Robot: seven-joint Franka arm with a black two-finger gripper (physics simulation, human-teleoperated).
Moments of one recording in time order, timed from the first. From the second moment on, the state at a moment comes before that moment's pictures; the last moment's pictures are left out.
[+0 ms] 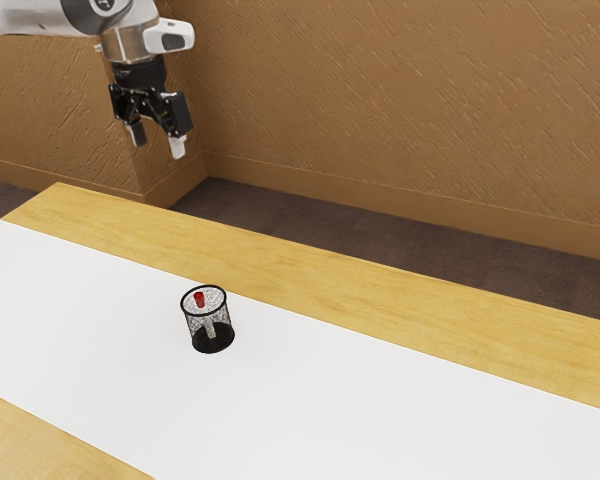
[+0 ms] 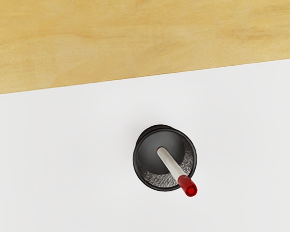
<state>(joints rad) 0.09 0.21 -0.01 -1.31 0.00 1.50 0.20</state>
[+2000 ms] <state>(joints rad) 0.01 0.21 -0.01 -1.96 0.03 2.06 0.28</state>
